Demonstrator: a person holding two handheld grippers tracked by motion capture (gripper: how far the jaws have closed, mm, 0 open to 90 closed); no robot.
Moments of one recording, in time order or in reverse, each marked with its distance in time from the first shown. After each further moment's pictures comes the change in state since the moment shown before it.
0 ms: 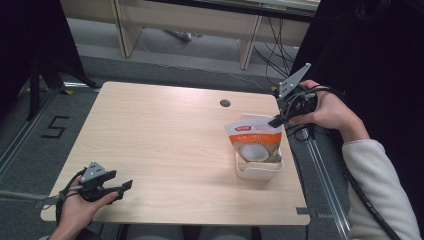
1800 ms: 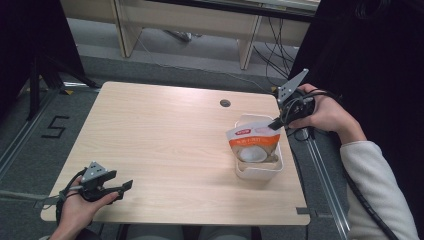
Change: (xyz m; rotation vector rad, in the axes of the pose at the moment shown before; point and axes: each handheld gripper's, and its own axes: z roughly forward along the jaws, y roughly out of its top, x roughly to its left) left arm 0.000 0.000 0.000 0.001 -0.004 0.009; right arm -0.004 -0.010 0.011 0.021 -0.007 0.006
